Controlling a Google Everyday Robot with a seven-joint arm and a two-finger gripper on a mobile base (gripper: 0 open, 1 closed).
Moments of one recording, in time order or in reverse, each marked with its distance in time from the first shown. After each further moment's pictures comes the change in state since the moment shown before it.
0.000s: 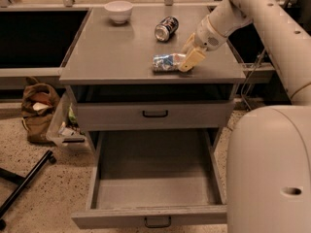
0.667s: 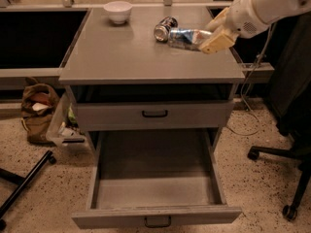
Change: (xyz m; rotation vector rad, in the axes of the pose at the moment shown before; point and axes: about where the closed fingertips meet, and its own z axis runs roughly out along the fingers) arm -0.024 0.044 -0.124 0.295 -0.056 -0.010
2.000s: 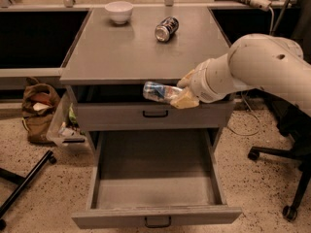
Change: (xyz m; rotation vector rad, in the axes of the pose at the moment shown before) arm 0.013 0.129 0.082 0.055 0.067 0.067
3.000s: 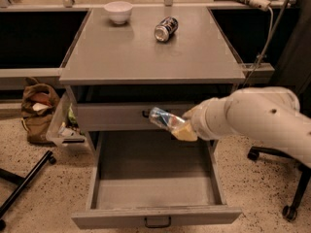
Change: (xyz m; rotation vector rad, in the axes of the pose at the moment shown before) arm 0.053 0.069 0.018 0.017 0.054 0.256
